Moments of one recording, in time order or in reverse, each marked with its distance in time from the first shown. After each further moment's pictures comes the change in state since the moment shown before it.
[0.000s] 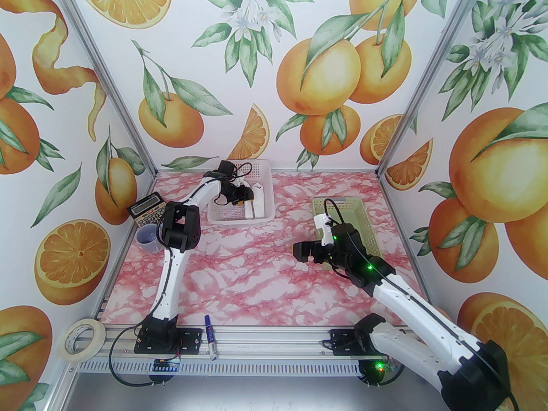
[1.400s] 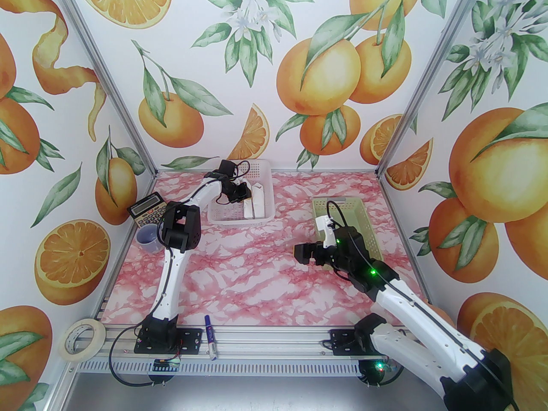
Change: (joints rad) left arm -0.012 -0.002 -0.010 0.073 -0.024 -0.137; right arm 0.000 -0.053 -0.026 0.008 -0.005 0.000
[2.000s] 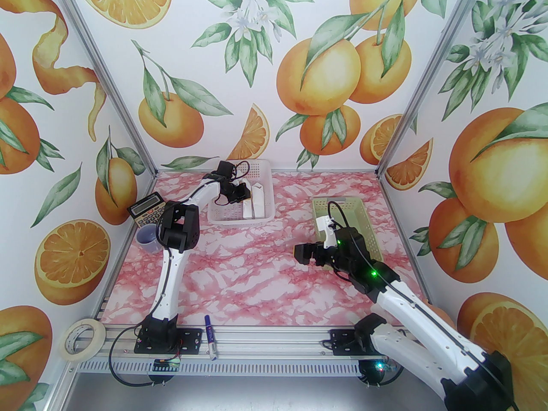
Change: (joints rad) left arm 0.011 -0.018 -0.052 0.060 0.034 0.024; right arm 0.000 -0.016 -0.014 0.016 -0.016 0.018
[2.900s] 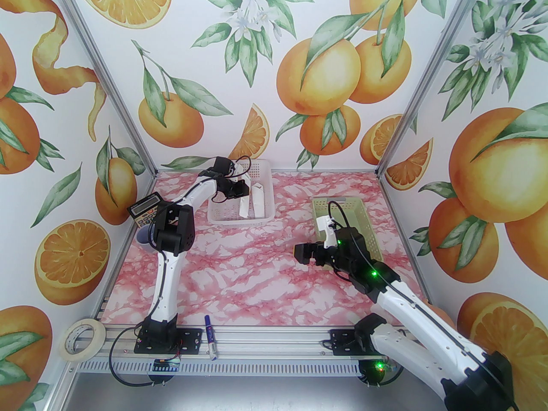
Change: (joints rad) left arm 0.002 -0.102 -0.074 0.017 -0.018 0.143; right arm 0.000 0.000 0.002 0.000 -0.001 0.008
